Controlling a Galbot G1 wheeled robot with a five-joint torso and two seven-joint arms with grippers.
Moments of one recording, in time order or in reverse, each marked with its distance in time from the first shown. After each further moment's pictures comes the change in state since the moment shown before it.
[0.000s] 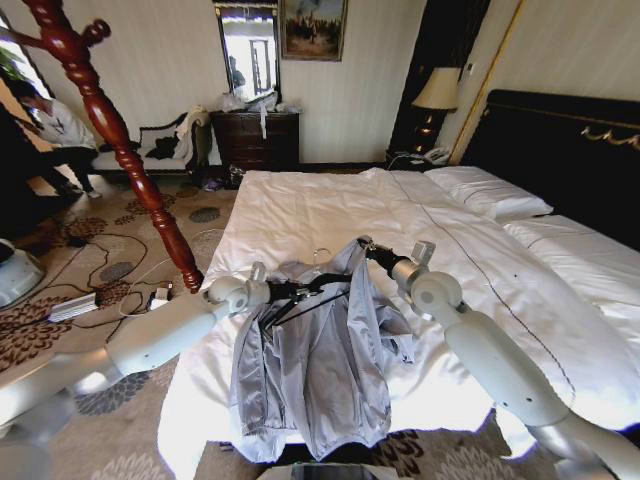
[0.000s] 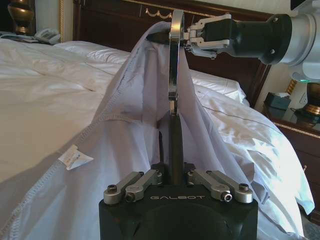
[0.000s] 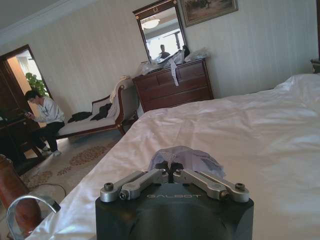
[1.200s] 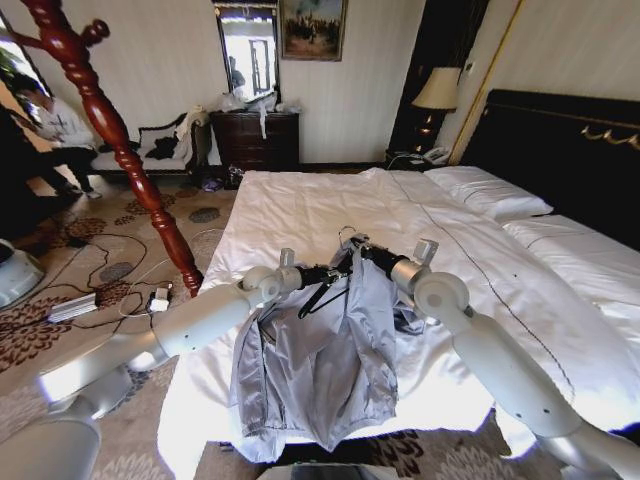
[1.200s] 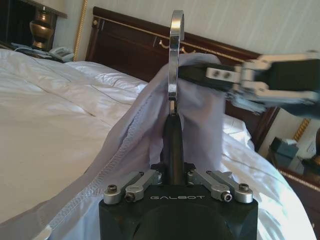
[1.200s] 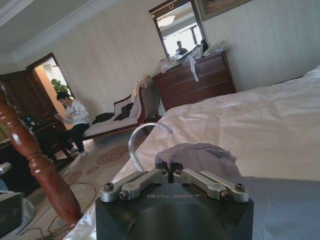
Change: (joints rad) left arm -0.045 -0.197 0.004 0.109 -0.153 -0.030 -0.138; right arm -0.061 0.023 0.030 0.123 0.078 -0.027 0.028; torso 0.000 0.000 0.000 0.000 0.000
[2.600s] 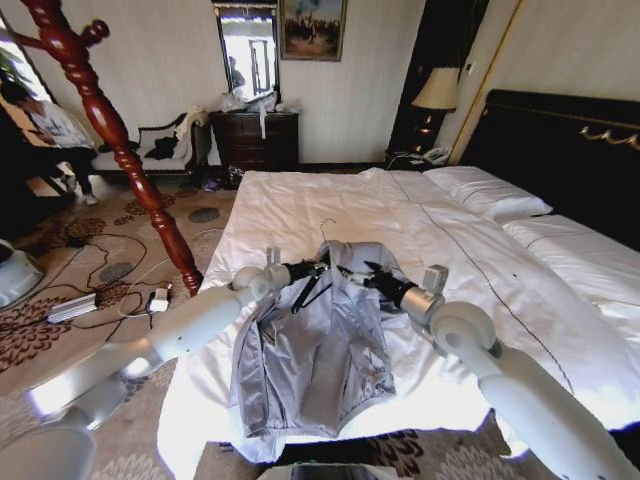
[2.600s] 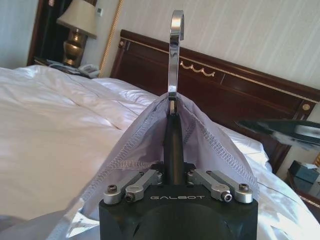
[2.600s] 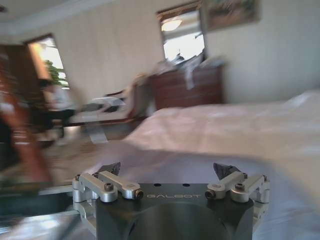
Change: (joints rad) left arm 0.082 0.123 -0.114 -0.052 -0.022 -0.028 0.017; right arm -0.203 -0.068 0.124 0.099 -0.243 0.011 -0.068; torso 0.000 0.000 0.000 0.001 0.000
